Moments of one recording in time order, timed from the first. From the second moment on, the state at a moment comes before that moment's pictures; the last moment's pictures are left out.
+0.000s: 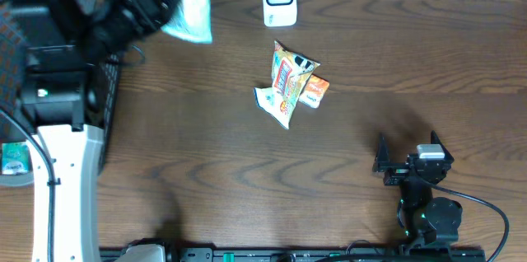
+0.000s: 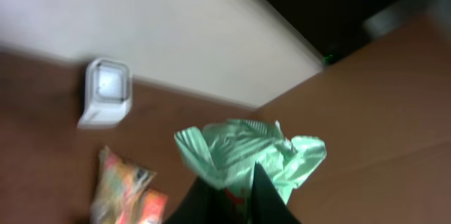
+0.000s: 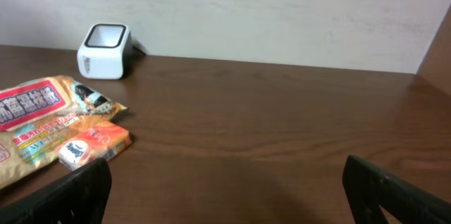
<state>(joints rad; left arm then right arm) 0.05 1.35 1.55 -0.46 0.77 -0.69 0.02 0.02 0.01 -0.07 0.02 -0.05</state>
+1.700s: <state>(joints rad) -0.47 1.66 1.55 -0.82 0.20 -0.45 0.02 0.02 0.01 -0.07 0.02 -0.05</state>
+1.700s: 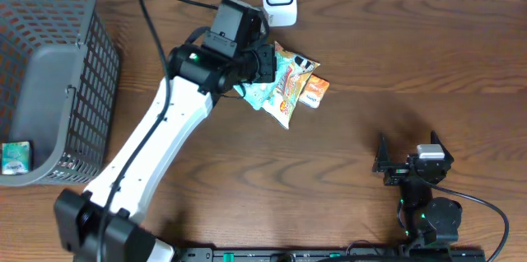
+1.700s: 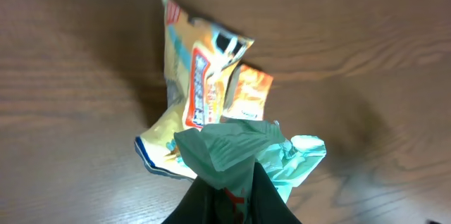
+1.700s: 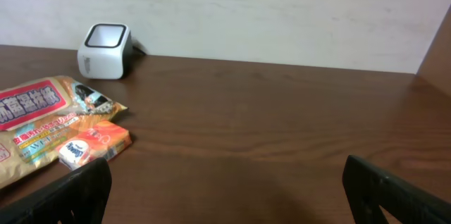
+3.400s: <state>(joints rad) -0.05 1.25 1.56 -0.58 -0.29 -0.37 0.02 0.02 0.01 -0.07 0.02 -0.05</state>
